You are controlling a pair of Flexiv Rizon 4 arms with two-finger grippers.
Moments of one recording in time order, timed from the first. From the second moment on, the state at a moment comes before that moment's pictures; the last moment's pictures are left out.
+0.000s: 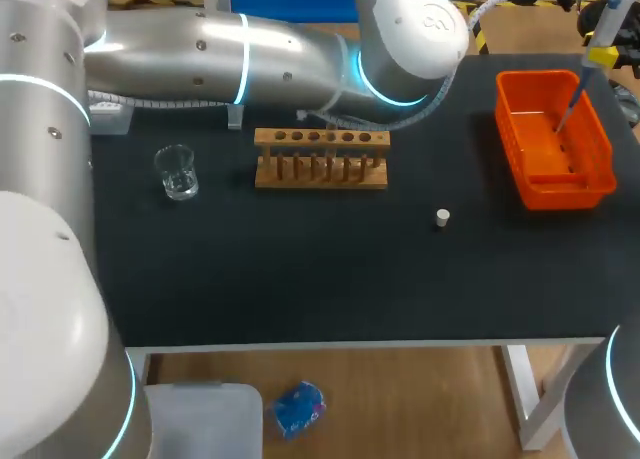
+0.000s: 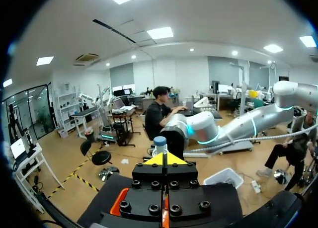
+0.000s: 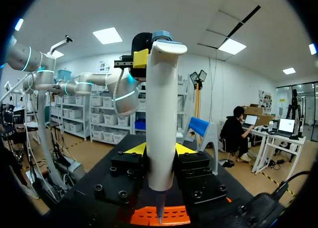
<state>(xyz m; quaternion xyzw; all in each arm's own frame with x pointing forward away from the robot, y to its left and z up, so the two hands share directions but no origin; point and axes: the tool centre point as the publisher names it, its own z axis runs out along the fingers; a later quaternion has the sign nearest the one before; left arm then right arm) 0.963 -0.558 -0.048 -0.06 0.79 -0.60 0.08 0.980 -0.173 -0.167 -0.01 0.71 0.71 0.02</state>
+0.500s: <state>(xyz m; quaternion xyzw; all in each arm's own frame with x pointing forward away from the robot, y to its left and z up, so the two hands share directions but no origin) 0.965 -0.556 -0.048 -0.05 0.78 -0.62 0.09 0.980 -0.173 -0.167 -0.01 0.71 0.71 0.02</state>
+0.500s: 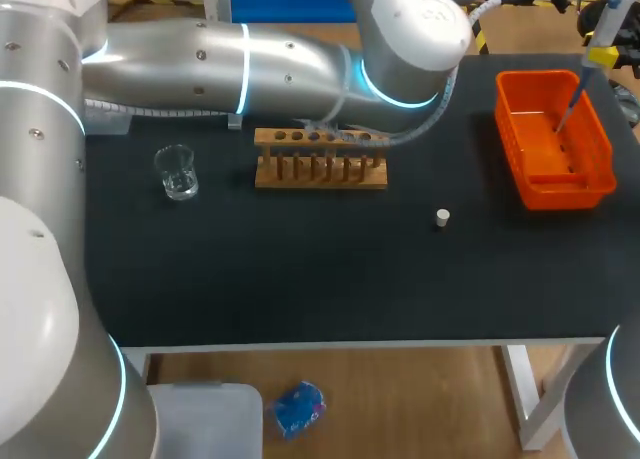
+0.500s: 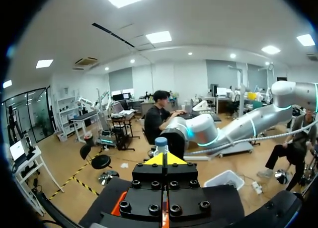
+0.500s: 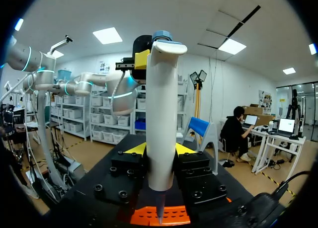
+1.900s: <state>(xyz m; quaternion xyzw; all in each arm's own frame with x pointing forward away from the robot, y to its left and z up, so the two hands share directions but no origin) 0.971 -0.587 -0.061 -0.05 0.79 -0.61 0.09 0.980 -0.173 -0.167 -0.01 0.71 0.71 0.02</state>
